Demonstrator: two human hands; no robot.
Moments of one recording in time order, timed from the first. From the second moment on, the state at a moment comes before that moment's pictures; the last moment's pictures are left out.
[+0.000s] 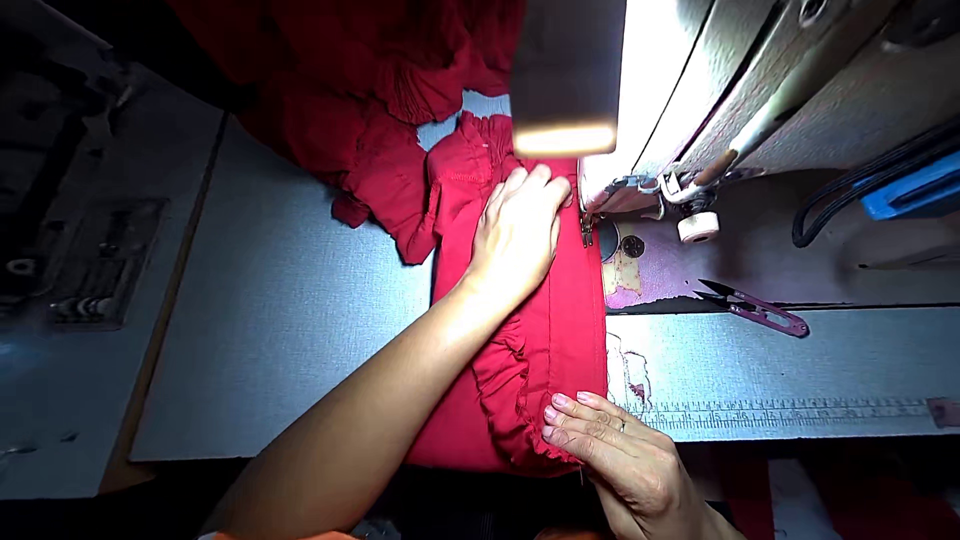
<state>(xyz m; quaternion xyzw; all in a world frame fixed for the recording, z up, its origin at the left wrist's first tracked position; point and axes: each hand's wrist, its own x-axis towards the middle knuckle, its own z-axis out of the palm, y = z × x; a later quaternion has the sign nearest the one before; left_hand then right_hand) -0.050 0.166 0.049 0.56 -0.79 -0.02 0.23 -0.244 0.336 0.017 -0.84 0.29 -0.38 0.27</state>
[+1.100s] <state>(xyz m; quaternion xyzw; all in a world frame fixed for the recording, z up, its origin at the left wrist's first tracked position) -0.051 0.190 0.063 0.67 -0.73 -0.09 0.10 -0.243 0.342 0.019 -0.84 0.32 -0.35 0.28</state>
